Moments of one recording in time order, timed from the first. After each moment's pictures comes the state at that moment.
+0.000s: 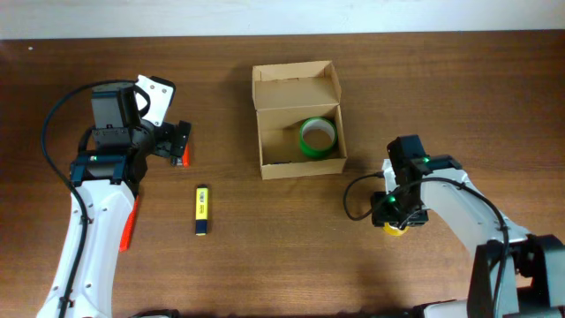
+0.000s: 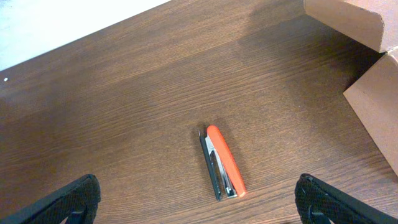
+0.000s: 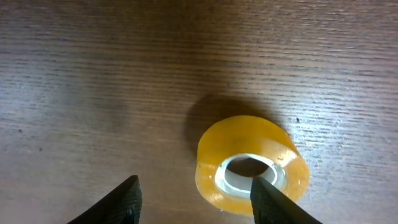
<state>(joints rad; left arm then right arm) 0.04 1.38 1.14 -0.53 0.02 0.37 0.12 1.59 0.88 -0.91 -0.09 0.11</state>
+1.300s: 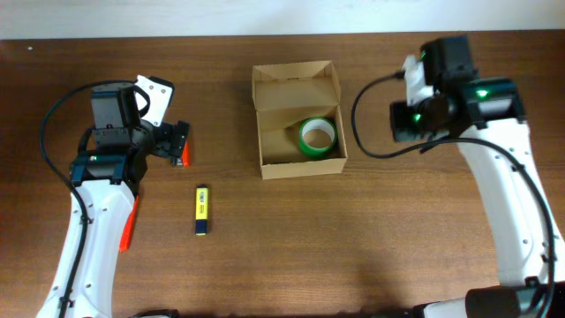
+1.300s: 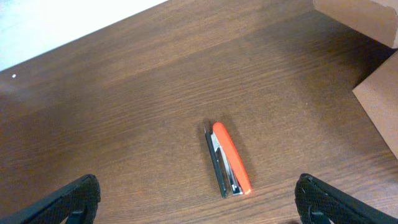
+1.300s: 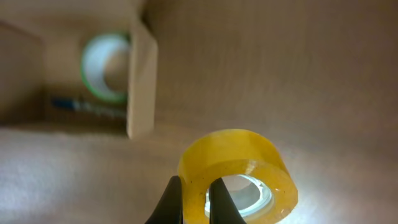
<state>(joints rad) 0.04 1.39 1.14 -0.53 -0.01 0.38 0.12 1.61 1.70 -1.23 -0.03 0.00</state>
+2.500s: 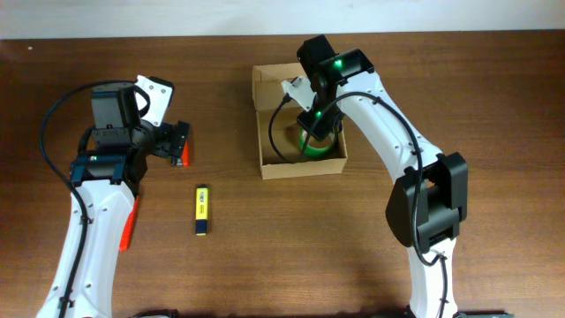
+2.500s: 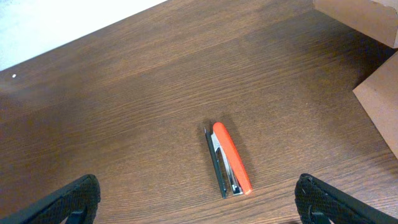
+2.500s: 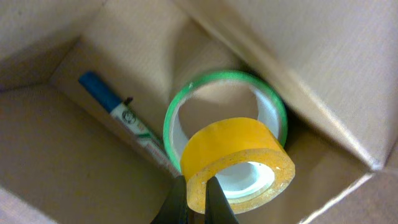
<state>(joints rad) 0.04 1.39 1.14 -0.53 -0.01 0.38 0.42 2.21 2.04 -1.24 -0.05 -0.40</state>
